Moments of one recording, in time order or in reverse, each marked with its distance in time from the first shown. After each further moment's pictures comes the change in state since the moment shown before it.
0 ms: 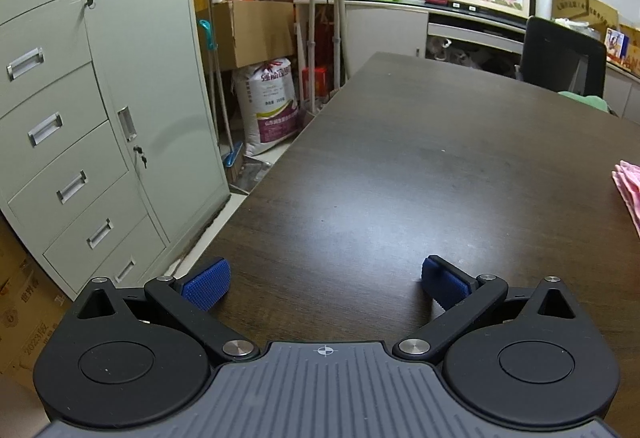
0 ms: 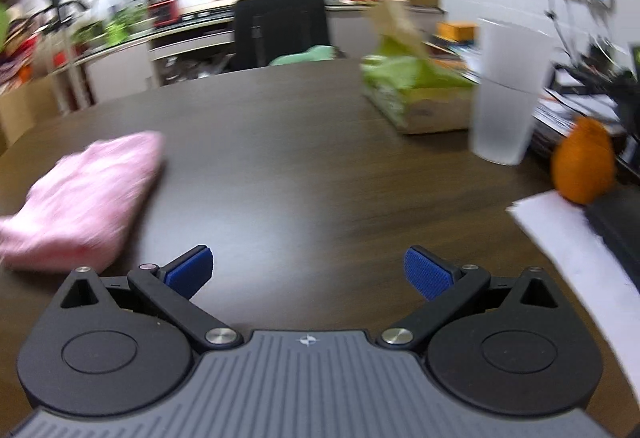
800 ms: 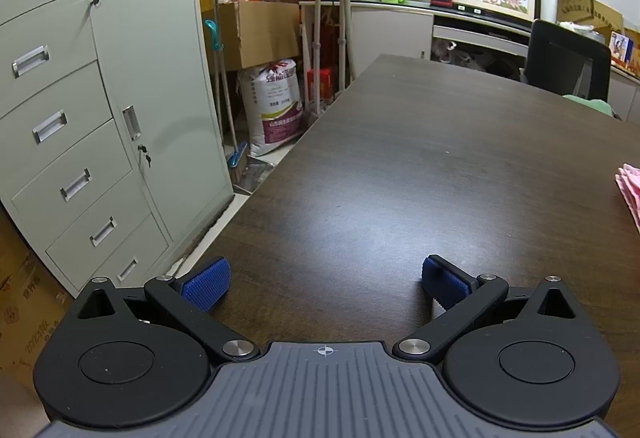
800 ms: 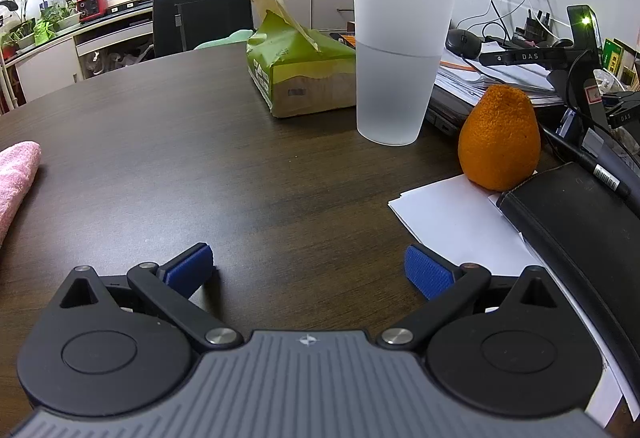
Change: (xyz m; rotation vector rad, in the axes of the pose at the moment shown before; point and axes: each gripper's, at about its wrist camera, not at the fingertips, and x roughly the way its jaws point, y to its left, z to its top) left arm 0.003 0.000 -0.001 -0.020 0.004 0.013; right arm 0.026 -0.057 -0.001 0.014 0.028 -0.156
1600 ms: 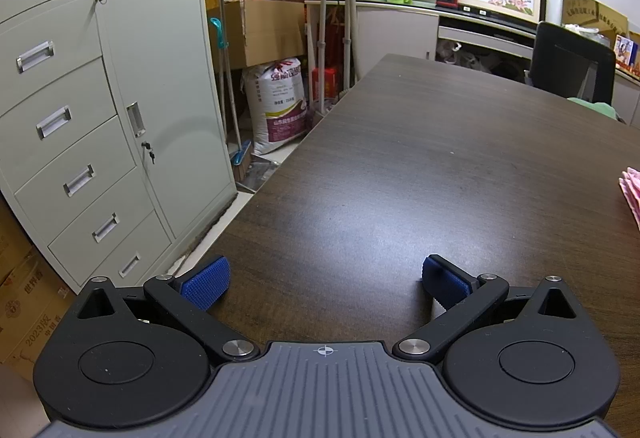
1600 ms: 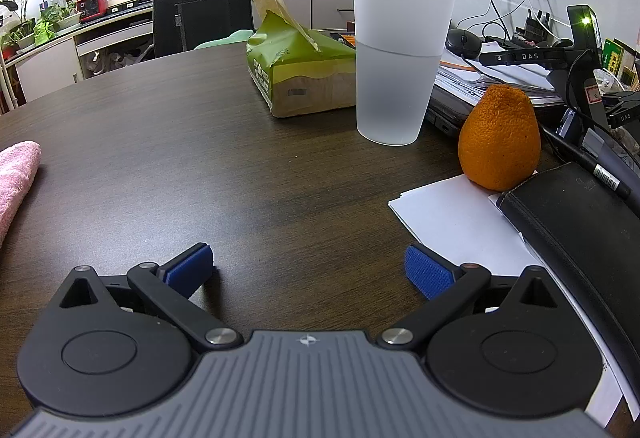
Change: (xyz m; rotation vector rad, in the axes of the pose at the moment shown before) left arm 0.002 0.000 0.001 -0.008 0.001 0.008; right arm 0.000 0.000 0.000 -0.001 0.002 0.000
